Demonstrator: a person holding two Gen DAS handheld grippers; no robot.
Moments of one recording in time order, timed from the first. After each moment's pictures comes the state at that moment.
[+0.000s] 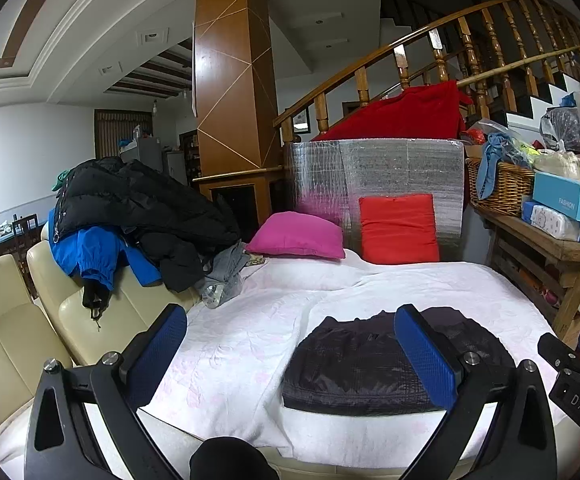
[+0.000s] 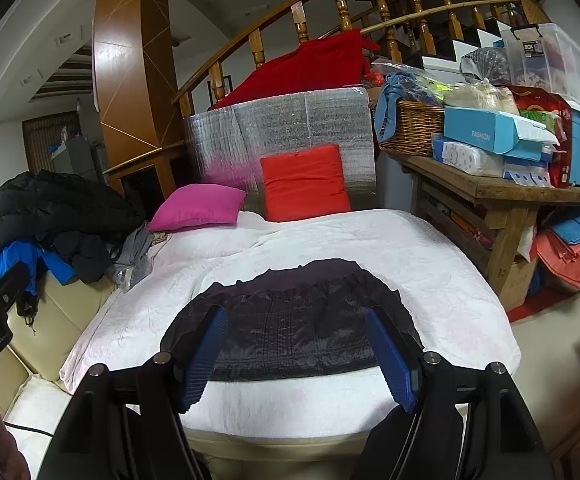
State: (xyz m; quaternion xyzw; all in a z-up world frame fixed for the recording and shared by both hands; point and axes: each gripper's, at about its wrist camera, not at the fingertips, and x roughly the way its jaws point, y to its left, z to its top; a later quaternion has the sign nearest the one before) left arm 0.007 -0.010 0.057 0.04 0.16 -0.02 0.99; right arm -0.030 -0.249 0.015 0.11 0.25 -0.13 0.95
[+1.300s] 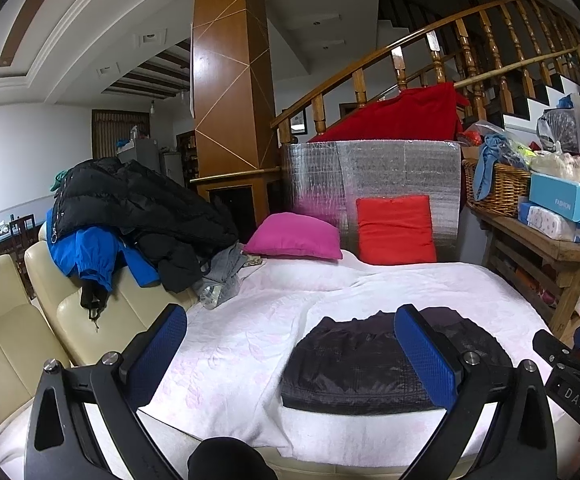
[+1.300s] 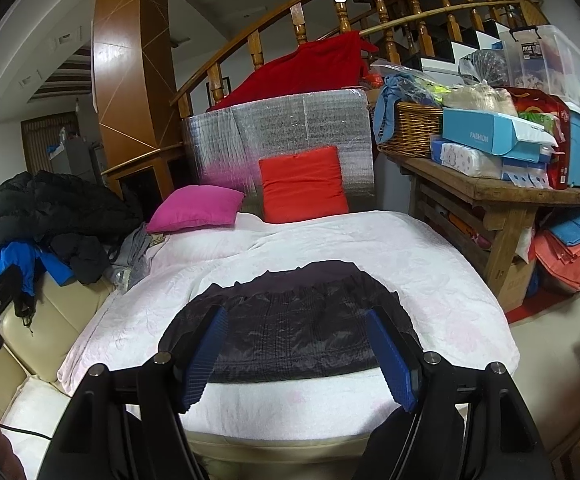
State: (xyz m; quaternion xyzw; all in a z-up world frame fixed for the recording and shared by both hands) left arm 0.004 -0.004 0.058 0.04 0.16 -0.03 0.99; right arm -0.027 -0.248 0.013 0.11 0.25 -0.14 0.95
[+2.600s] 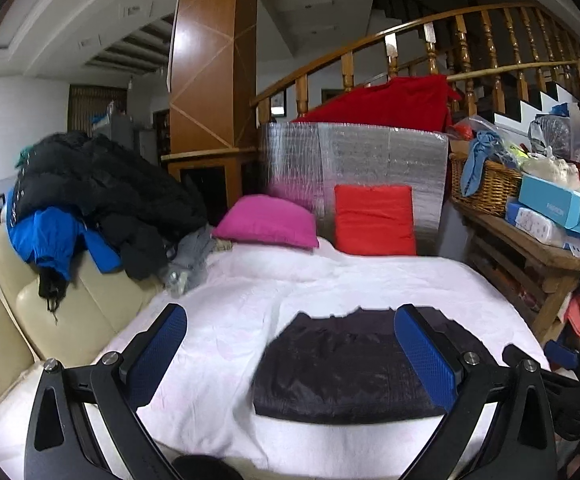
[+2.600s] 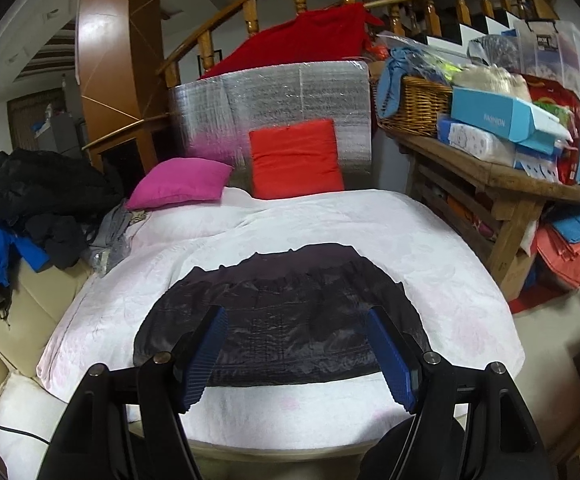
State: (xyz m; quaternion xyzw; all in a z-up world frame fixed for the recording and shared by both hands) left arm 0.068 -0.008 0.044 0.02 0.18 -0.08 0.98; right arm 0.046 -0.258 -0.018 0.10 0.30 -0.16 0.94
